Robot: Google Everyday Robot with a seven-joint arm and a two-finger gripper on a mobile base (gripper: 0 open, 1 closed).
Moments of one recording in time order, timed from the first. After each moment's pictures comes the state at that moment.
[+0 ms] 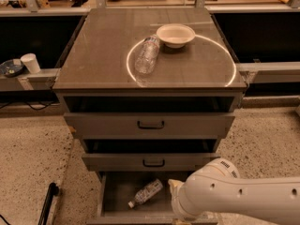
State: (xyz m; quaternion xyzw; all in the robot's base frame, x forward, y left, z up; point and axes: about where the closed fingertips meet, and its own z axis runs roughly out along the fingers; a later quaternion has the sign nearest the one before) arm 0.333 -0.074 0.527 -0.69 0.71 0.09 0.11
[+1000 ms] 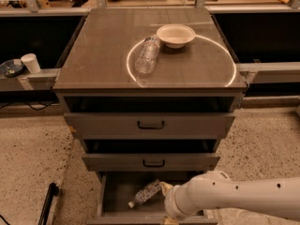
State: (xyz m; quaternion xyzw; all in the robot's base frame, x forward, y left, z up) arm 0.348 -0.035 0.461 -0.64 0.73 0.18 0.18
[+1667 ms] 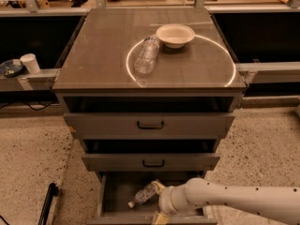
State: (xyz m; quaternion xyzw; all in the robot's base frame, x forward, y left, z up) arm 0.401 -0.003 0.369 -0.62 0.70 0.25 0.27
